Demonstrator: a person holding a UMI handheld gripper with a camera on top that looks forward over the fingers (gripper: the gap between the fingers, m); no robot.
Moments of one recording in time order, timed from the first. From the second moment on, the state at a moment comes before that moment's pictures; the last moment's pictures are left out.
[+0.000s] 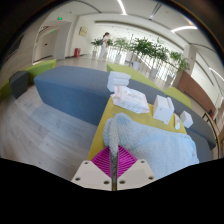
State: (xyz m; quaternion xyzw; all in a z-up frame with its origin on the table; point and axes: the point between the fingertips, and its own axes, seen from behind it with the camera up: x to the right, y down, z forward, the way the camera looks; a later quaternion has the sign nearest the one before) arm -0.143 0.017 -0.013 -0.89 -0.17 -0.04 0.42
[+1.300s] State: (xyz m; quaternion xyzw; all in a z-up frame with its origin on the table) arm 0.131 -0.107 0.127 -0.91 -0.01 -0.01 0.42
